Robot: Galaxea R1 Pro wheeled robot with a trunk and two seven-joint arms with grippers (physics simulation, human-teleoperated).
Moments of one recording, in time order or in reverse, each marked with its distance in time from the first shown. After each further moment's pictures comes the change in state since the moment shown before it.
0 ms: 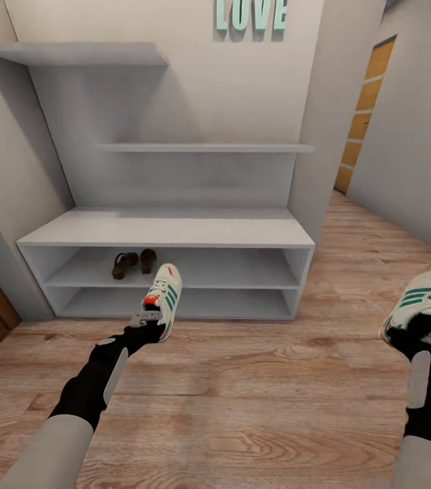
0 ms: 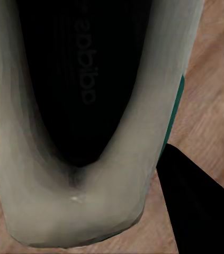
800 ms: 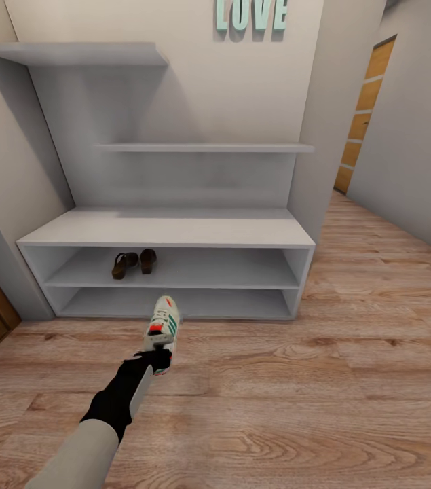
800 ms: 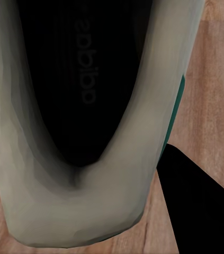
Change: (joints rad) left arm -0.006 -0.107 -0.001 0.212 -0.005 0.005 0.307; right arm 0.000 -0.716 -0.415 0.474 -0.009 0.000 0.113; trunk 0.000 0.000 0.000
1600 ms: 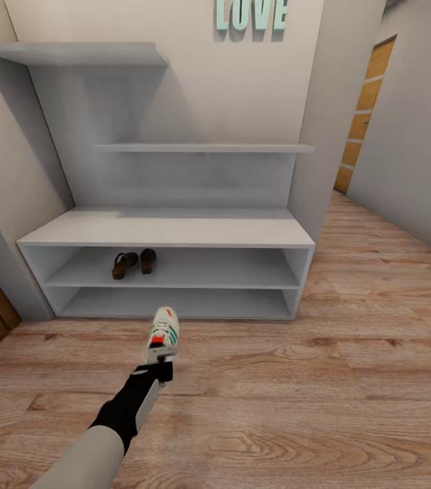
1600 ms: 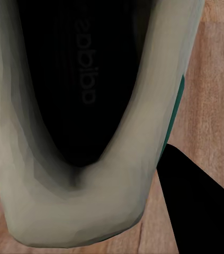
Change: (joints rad) left arm 0.004 -0.020 -0.006 0.133 -0.001 -0.116 0.061; right arm 0.000 0.000 0.001 0.001 0.017 0.001 -0.002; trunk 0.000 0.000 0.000
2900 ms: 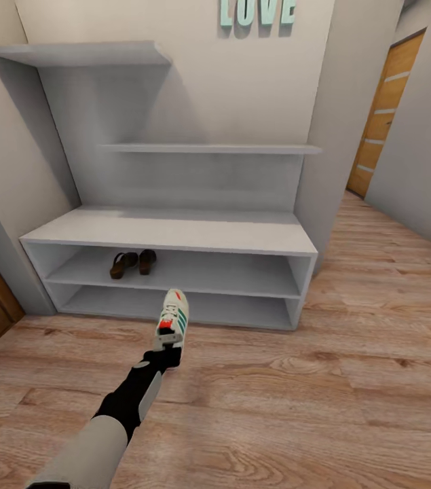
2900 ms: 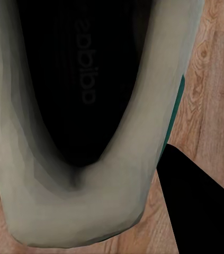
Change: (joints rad) left arm -0.041 -0.006 -0.001 0.017 -0.002 -0.115 -0.113; right arm 0.000 0.000 -0.001 0.000 0.002 0.000 0.000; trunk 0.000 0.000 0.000
